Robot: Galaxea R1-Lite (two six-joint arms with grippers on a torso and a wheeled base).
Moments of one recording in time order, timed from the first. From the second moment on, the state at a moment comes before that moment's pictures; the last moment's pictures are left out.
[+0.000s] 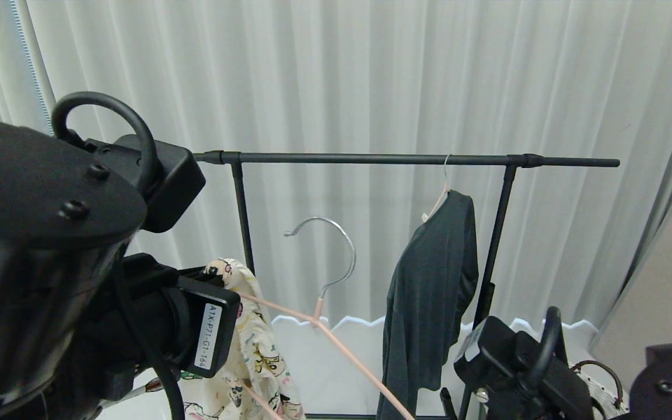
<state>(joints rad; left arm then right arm) -1.04 1.36 -1.11 0.47 0.78 -0.30 1.34 1.48 -0.68 -0.34 -0.13 0.47</state>
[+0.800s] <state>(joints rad) -1.04 1.39 -1.11 0.47 0.78 -0.27 1.32 1.52 -0.69 -0.34 -0.06 0.47</state>
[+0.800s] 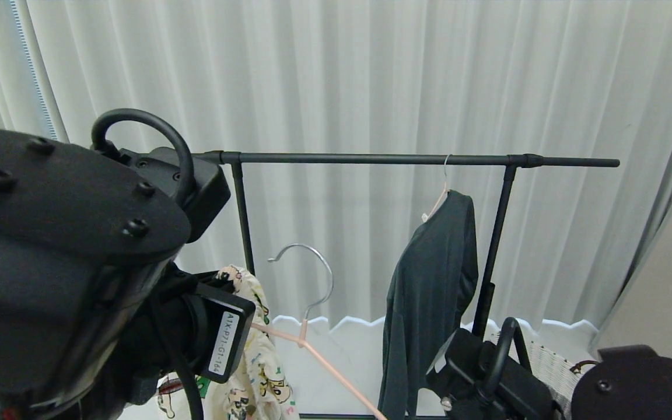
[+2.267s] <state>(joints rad) -1.15 1.38 -1.15 0.44 0.78 -0.27 1.29 1.61 -0.72 -0.53 -0.21 0.47</state>
